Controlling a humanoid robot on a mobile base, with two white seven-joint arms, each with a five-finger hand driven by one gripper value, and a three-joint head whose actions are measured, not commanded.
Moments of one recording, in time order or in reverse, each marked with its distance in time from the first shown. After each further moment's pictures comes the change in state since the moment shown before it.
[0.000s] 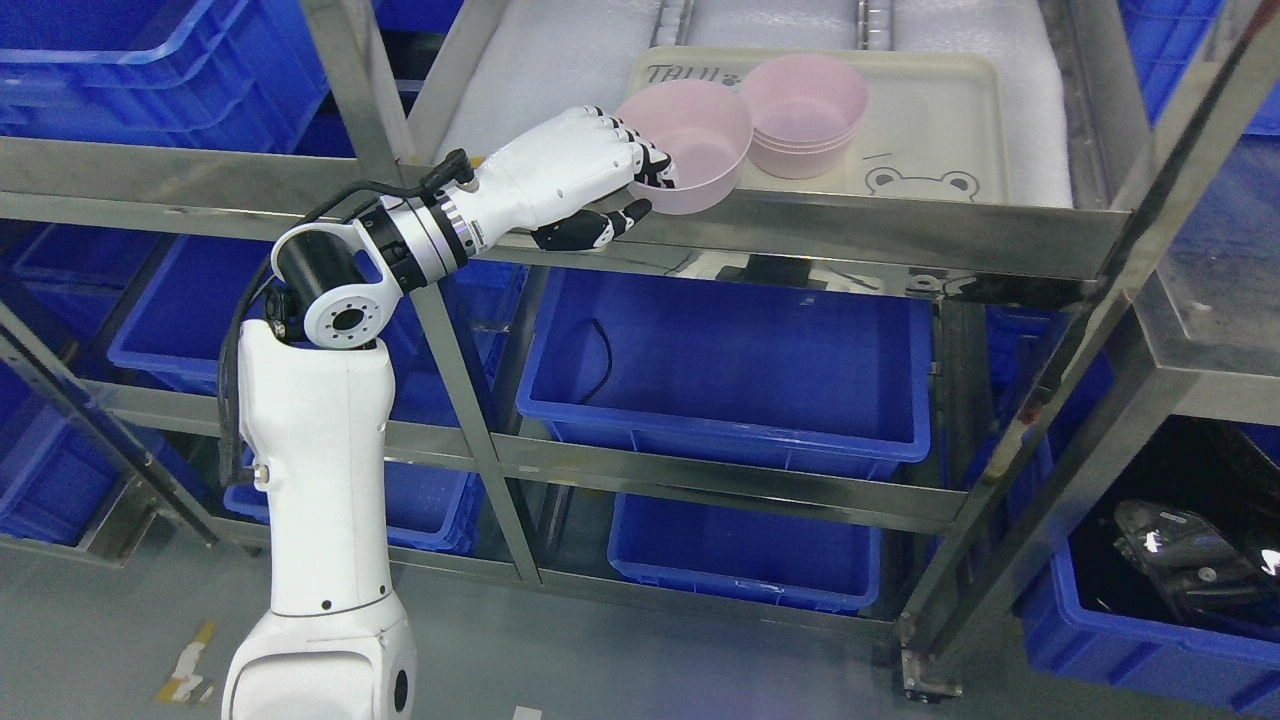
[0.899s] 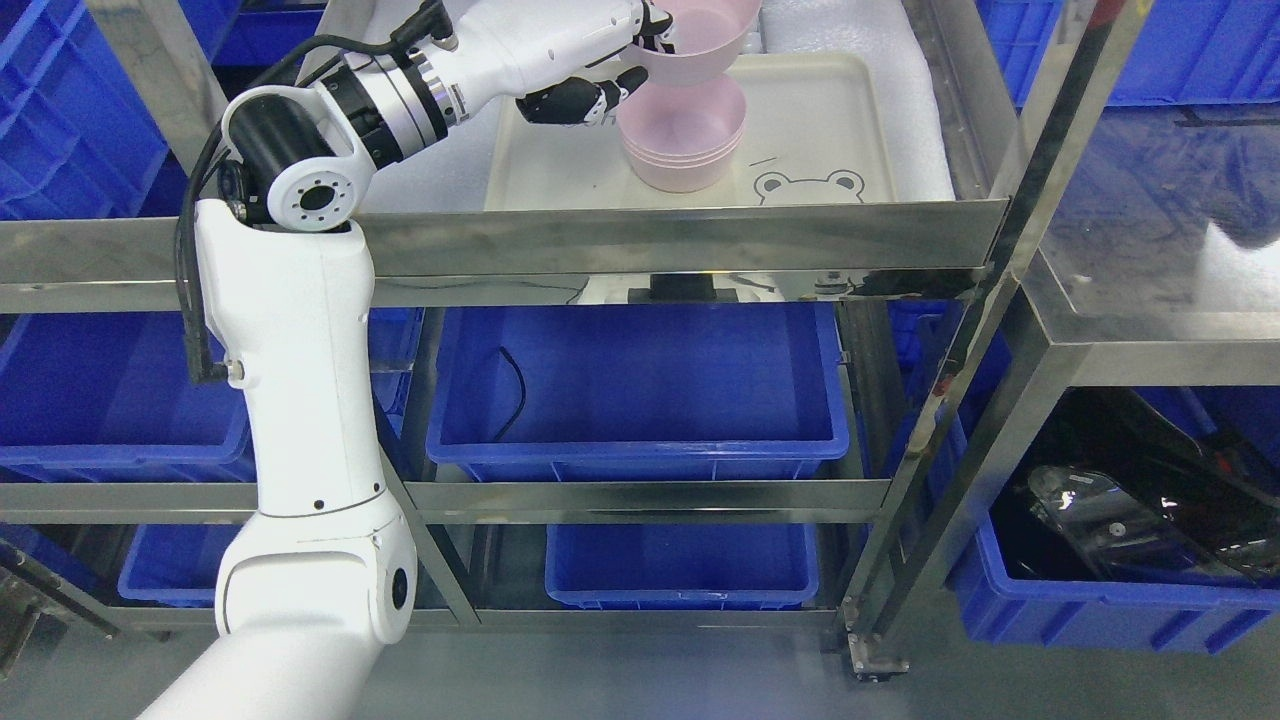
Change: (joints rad) left arm -0.243 0.000 0.004 0.081 -0.078 0.021 -0.018; right arm 0.000 0.000 0.000 0.000 0.000 0.000 0.003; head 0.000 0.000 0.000
